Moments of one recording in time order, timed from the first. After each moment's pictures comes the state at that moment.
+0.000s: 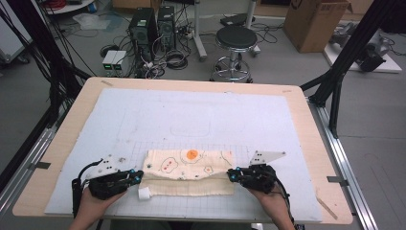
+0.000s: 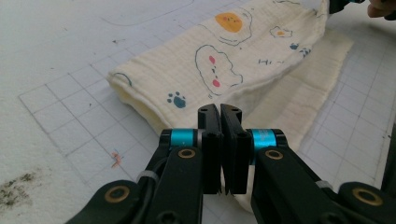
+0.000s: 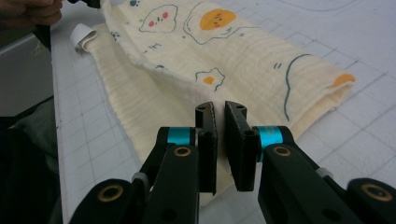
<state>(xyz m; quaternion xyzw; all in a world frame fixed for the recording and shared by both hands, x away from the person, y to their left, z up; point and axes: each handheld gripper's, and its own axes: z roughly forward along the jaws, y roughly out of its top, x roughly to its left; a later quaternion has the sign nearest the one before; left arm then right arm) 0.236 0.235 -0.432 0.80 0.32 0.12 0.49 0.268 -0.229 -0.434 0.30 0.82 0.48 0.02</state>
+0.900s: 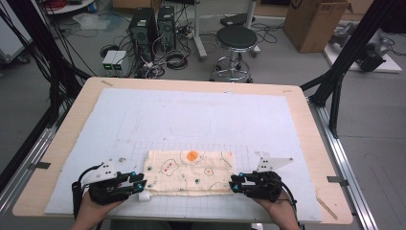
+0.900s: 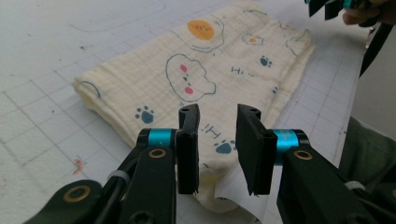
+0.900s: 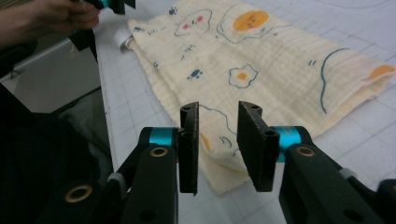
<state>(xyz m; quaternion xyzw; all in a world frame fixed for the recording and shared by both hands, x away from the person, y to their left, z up) 0.228 0.225 -0.432 0.81 0.29 0.09 0.51 0.250 -0.239 -0.428 0.28 0.82 0.51 -0.01</state>
